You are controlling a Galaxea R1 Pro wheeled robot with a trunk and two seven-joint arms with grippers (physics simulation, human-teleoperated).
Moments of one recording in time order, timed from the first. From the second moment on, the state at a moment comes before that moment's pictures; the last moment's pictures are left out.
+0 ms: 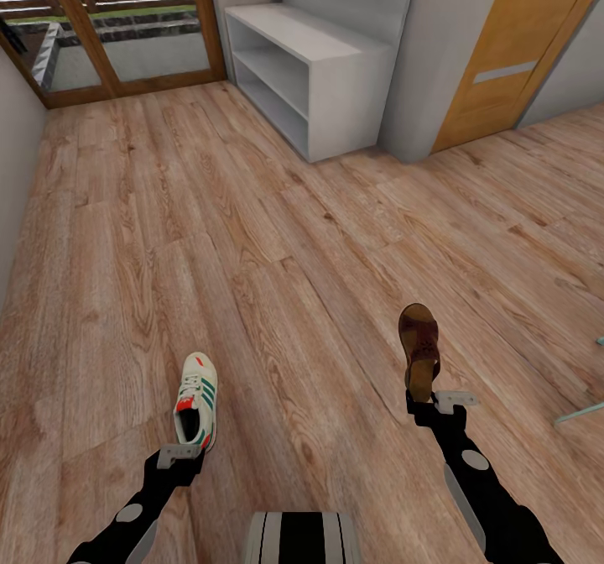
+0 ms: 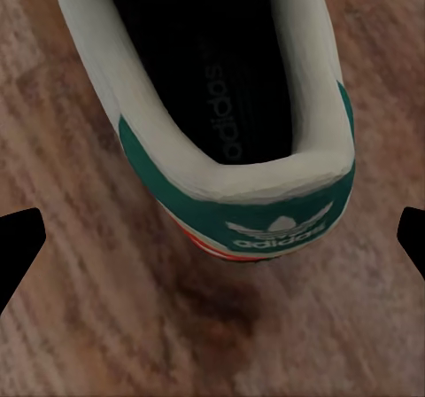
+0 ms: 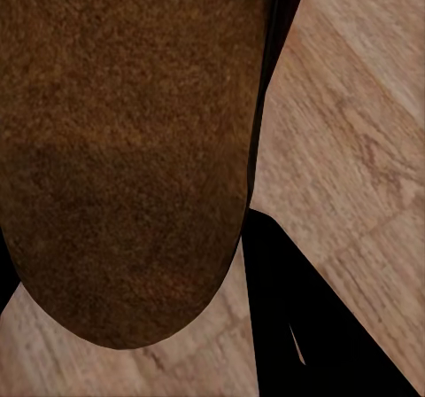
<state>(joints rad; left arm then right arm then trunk) -0.50 0.09 0.06 -0.33 -0.04 -0.33 -0.07 -0.40 -0.11 0.00 -0.93 -0.06 -0.04 -0.07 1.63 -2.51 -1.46</state>
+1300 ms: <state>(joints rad) -0.50 0.09 0.06 -0.33 -0.04 -0.33 -0.07 -0.40 -0.10 0.00 -0.93 -0.06 -0.04 -0.07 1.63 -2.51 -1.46</state>
